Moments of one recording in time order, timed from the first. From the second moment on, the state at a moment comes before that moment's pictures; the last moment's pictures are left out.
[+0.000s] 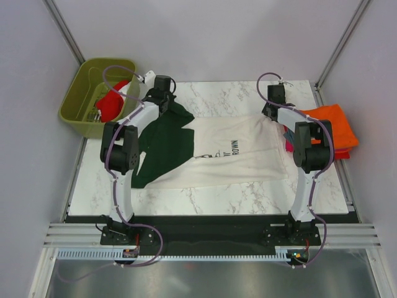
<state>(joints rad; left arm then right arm) -0.27 2.16 1.71 -0.12 -0.36 -0.77 0.08 2.12 1.51 -0.12 0.31 0.48</state>
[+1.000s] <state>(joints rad) -0.27 2.15 1.67 -0.19 -0.34 -0.78 0.10 2.03 1.45 -0.09 0.26 0.50</state>
